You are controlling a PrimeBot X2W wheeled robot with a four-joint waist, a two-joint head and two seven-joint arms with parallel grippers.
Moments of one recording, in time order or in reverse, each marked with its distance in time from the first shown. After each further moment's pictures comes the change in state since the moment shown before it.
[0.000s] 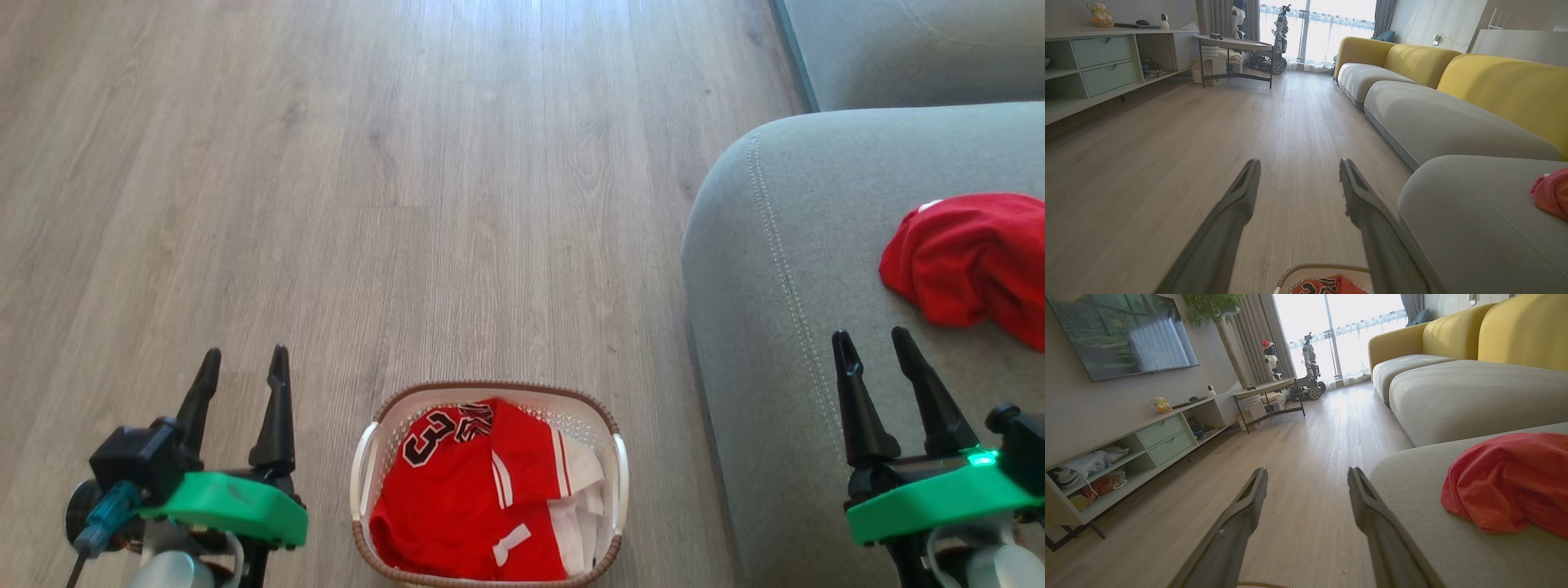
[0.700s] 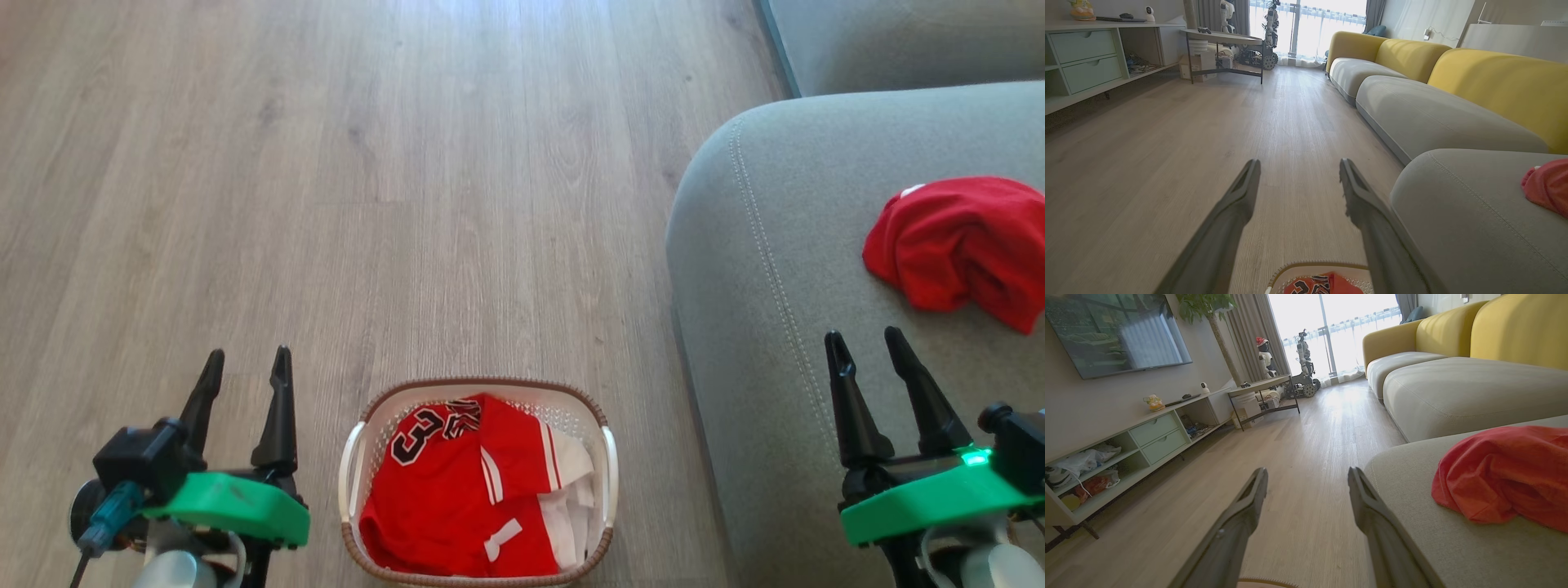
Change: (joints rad) left arm 0.000 -0.035 0.033 0.032 0.029 -0.040 0.000; right arm -0.002 0.000 0.011 -0.002 -0.008 0.000 0.002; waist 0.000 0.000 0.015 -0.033
